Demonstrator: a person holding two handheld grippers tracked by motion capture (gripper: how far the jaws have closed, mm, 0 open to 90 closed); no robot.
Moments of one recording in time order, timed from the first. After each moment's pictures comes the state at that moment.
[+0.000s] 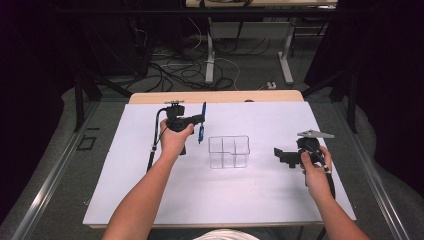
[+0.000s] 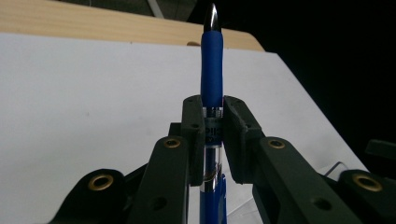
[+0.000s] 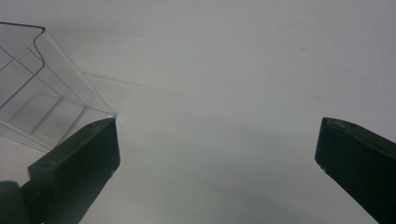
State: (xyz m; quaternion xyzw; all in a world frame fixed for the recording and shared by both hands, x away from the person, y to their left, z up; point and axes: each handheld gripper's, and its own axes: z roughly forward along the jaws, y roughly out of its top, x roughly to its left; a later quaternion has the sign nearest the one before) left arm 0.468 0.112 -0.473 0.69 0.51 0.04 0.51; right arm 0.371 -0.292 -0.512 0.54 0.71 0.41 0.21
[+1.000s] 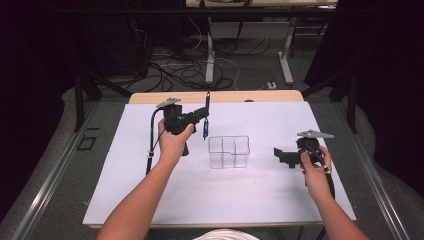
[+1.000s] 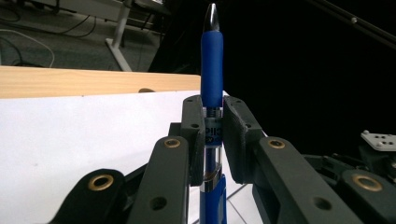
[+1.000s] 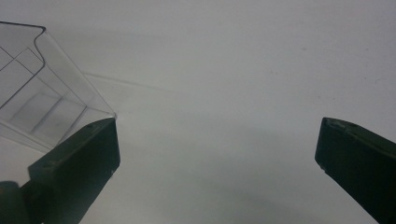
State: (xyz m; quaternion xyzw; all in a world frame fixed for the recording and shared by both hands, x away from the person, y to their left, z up) left arm 0.432 0.106 -0.440 0.66 0.44 0.05 0.60; right arm 0.371 -0.291 -0.512 0.54 0.71 0.41 0.21
